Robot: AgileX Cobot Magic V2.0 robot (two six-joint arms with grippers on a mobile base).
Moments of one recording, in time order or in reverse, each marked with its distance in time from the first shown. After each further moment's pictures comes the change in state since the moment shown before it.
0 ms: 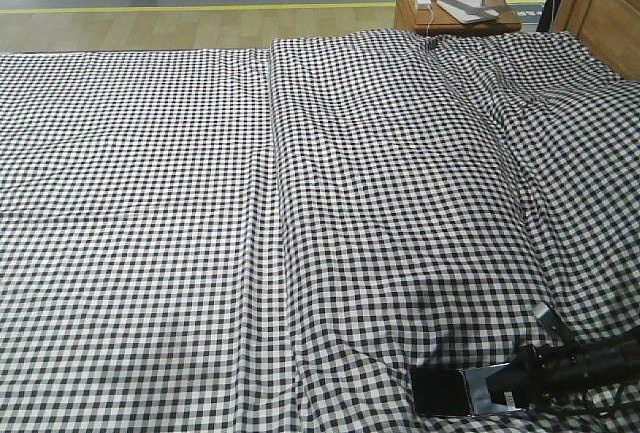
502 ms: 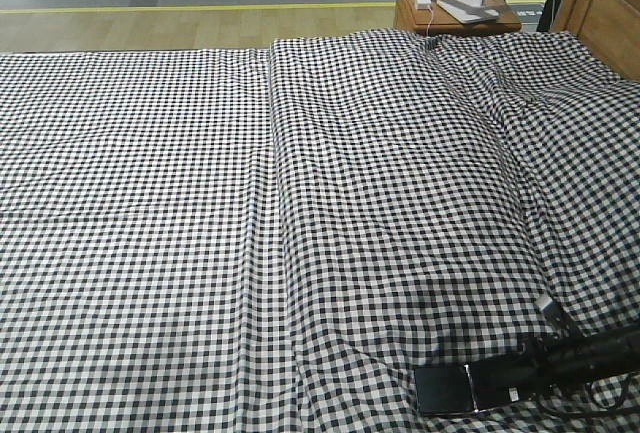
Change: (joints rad) left arm 0.000 0.000 0.000 0.000 0.000 0.000; right arm 0.000 -0.076 0.041 -0.019 0.005 -0.007
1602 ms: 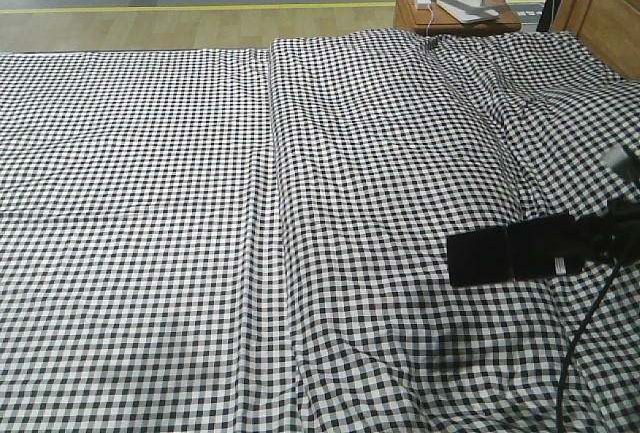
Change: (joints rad) left arm 0.000 0.000 0.000 0.000 0.000 0.000; right arm 0.051 -0.871 0.337 0.075 0.013 -0.011
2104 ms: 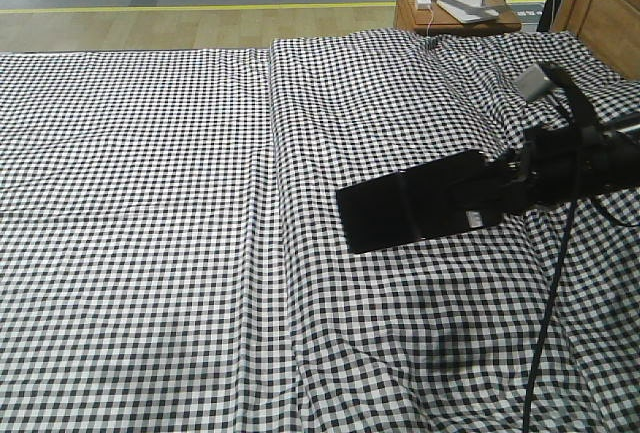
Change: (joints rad) left arm 0.000 0.000 0.000 0.000 0.000 0.000; right arm 0.365 -0.362 0.009 0.031 0.036 0.039
